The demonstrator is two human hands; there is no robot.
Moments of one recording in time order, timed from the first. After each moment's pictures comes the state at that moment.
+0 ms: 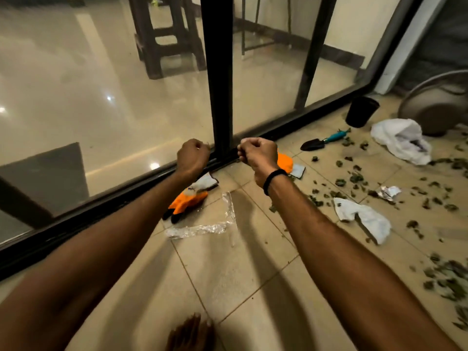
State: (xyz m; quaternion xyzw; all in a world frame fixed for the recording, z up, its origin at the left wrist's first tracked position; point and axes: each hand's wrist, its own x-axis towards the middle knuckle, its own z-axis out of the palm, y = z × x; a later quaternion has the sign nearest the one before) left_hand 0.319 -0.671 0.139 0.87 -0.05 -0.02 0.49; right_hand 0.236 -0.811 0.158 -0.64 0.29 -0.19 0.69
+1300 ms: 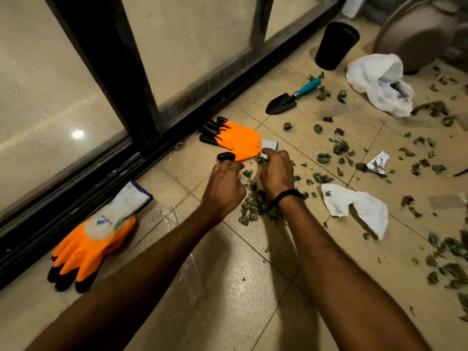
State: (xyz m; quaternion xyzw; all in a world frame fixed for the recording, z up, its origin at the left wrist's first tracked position) left_hand 0.329 -0.865 -0.058 0.87 -0.38 -0.10 0.31; right_hand 0.269 -0.997 -0.040 -0.88 0.41 -0.08 0.23
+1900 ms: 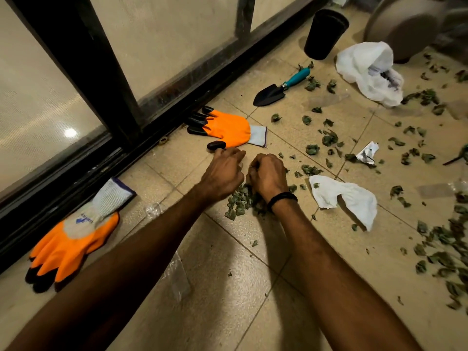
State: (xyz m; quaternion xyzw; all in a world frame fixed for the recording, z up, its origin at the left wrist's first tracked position) left_hand 0.339 -0.899 -0.062 0.83 -0.49 -0.11 0.23; right_hand 0.244 -1.000 -0.051 -0.90 0.38 -0.07 0.19
